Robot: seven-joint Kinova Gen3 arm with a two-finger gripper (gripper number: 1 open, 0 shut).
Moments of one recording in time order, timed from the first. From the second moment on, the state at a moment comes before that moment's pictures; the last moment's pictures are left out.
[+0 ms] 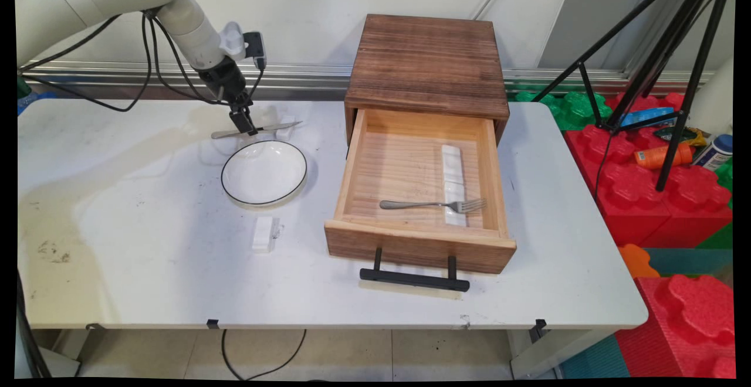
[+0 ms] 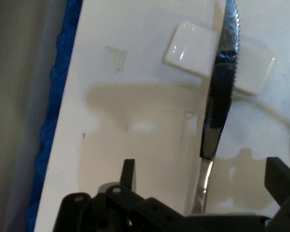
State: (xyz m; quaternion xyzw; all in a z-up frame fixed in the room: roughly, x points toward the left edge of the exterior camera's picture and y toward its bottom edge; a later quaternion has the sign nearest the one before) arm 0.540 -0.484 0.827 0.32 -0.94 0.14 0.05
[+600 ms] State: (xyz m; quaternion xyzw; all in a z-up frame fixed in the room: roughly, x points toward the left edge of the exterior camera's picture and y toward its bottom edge) arm 0.541 -0.499 0.812 0.30 -0.94 0.13 0.05
